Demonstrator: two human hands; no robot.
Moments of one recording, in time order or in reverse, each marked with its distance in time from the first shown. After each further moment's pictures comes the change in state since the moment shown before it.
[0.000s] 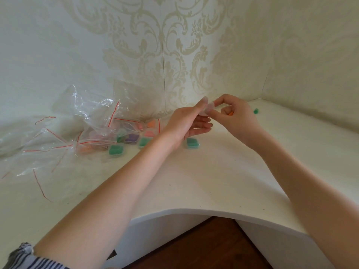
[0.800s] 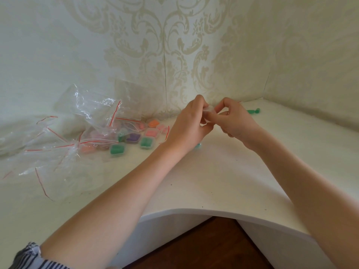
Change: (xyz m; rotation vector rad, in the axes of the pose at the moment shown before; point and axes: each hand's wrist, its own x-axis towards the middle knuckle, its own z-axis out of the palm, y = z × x) left_hand -0.003 -0.018 0.002 0.919 0.161 0.762; right_hand 0.003 -0.003 0.006 0.034 -0.109 0.236
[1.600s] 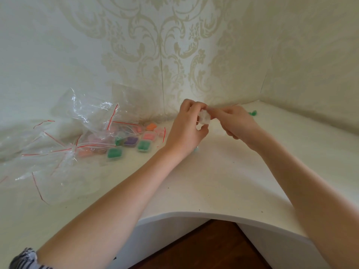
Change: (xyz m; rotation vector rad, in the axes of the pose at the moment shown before) left_hand 0.000 -0.003 0.005 -0.006 0.044 -0.019; right_hand 0.000 -0.001 -0.011 -0.108 0.001 0.035
